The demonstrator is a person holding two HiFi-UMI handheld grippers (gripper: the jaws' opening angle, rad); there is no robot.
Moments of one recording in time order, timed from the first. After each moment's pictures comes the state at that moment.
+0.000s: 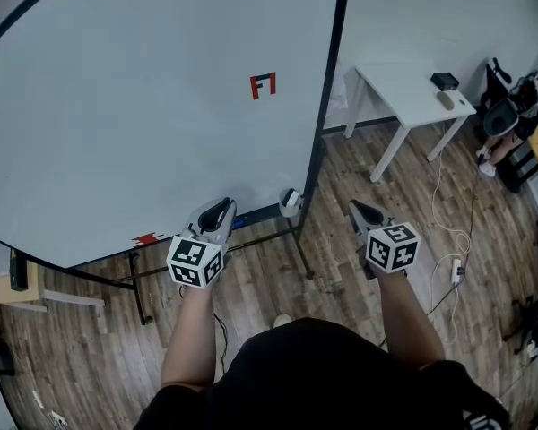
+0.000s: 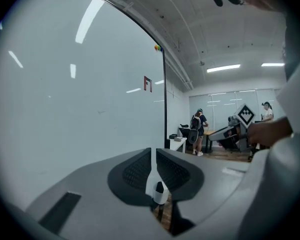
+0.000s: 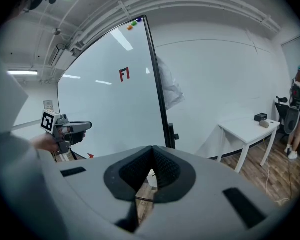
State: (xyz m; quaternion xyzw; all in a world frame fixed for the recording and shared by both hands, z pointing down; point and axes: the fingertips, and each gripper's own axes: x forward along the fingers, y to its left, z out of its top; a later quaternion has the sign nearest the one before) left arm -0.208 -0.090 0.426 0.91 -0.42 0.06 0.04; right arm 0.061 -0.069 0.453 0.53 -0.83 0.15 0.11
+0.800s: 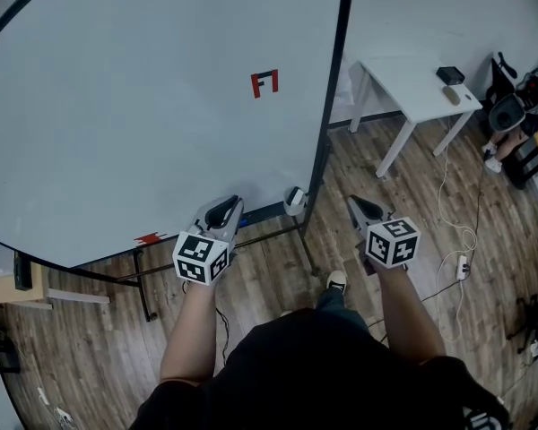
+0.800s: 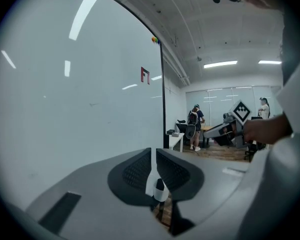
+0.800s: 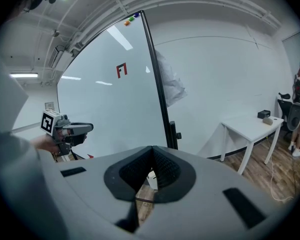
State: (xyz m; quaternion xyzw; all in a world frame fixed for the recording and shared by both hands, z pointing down) left arm -0.198 -0.103 0.438 0.91 -0.40 0.09 0.04; right arm 0.052 -0.090 0.463 0.52 -0.83 0.16 0.11
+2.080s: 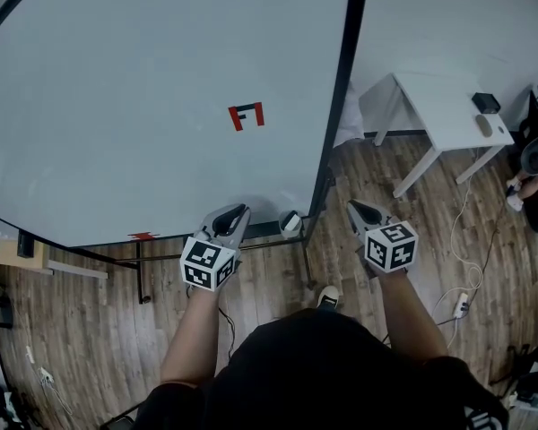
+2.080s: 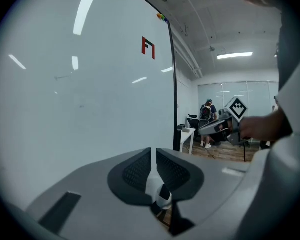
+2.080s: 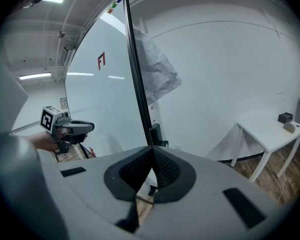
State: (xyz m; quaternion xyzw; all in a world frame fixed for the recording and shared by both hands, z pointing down) left arm -0.147 -0.164 0.462 0.88 -0.46 0.11 0.07; right arm 0.085 -0.197 0.484 0.44 -0.87 0.17 0.15
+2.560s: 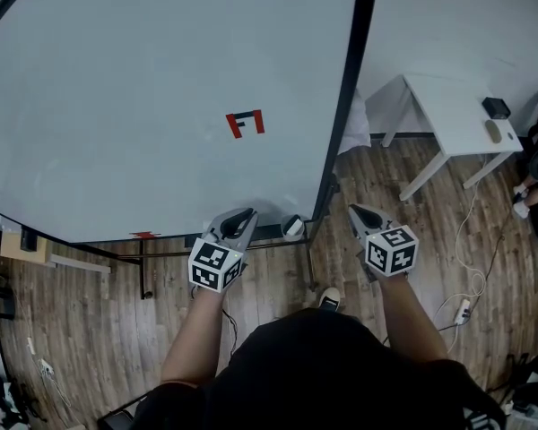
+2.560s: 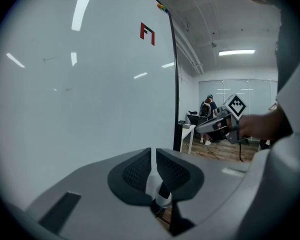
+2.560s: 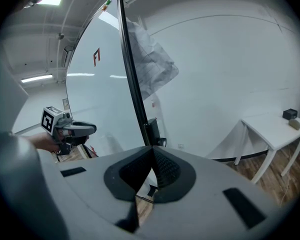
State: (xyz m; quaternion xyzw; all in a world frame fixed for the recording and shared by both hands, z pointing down) left arm -0.133 -0.177 0.482 0.88 -0.46 0.13 0.08; right arm 0.085 -0.214 0.501 0.42 -0.88 0.18 0.15
